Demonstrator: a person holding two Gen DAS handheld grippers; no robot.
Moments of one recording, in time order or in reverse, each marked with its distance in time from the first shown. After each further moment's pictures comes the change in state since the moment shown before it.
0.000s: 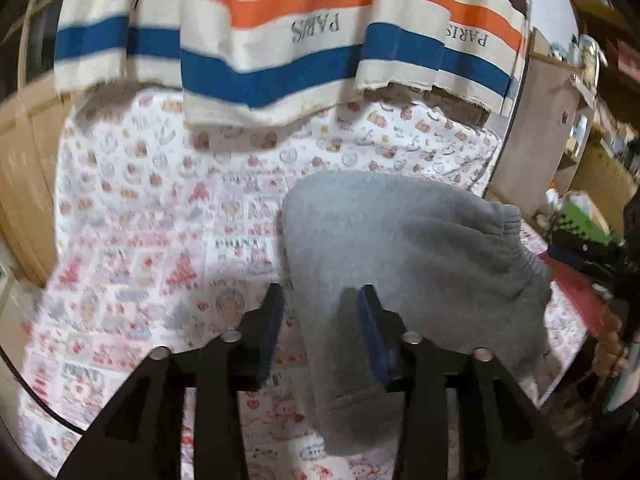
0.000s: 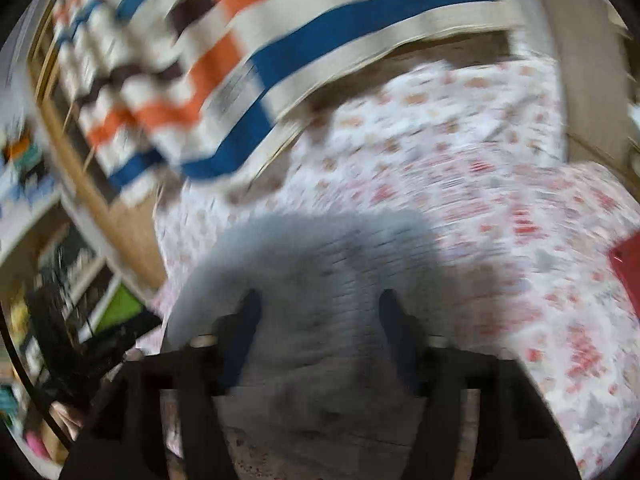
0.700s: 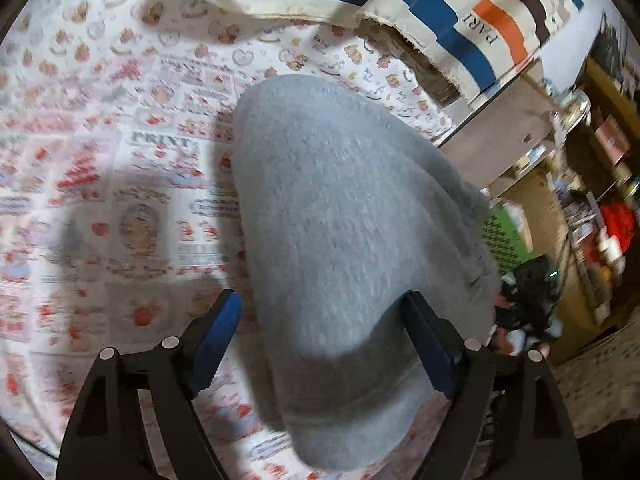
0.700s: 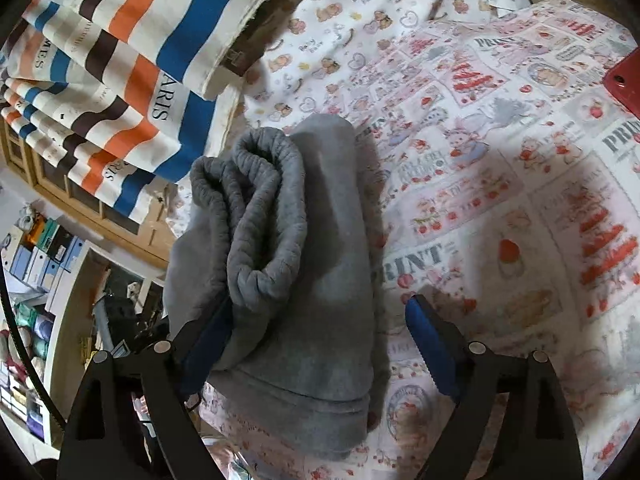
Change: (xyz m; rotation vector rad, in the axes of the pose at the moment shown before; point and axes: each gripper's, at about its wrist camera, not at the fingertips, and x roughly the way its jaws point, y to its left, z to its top) left arm 0.064 0.039 -0.009 -0.238 0.261 -0.417; right arm 0.046 -0.090 -0.036 0.277 0.221 0.224
